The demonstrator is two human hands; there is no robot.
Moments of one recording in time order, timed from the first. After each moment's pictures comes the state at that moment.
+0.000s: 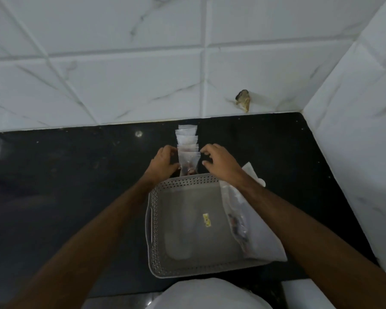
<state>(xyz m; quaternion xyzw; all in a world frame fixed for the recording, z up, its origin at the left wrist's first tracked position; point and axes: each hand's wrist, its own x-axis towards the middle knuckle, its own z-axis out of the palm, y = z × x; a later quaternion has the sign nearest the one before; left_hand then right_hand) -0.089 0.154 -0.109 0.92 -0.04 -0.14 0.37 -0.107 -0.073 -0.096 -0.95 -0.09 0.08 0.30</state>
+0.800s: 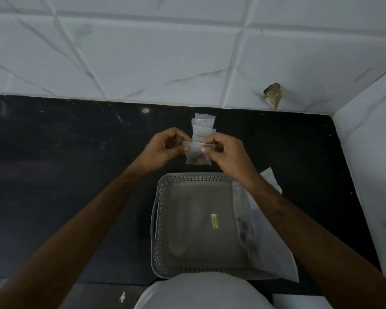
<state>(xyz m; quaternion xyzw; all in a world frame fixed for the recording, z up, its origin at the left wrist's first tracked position) -0.084 0.193 -0.083 0.77 -0.15 -0.10 0.60 -0.098 -0.039 -0.060 -0.86 -0.10 0.07 0.49</state>
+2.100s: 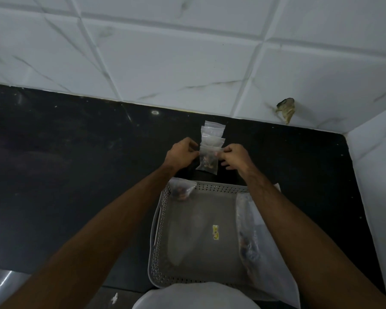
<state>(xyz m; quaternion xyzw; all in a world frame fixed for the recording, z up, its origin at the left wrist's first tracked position) -0.044 0.160 -0.139 0.89 0.06 -0.17 0.42 -0.029 -0.044 -0.126 -0.85 0.14 0.23 0.46</state>
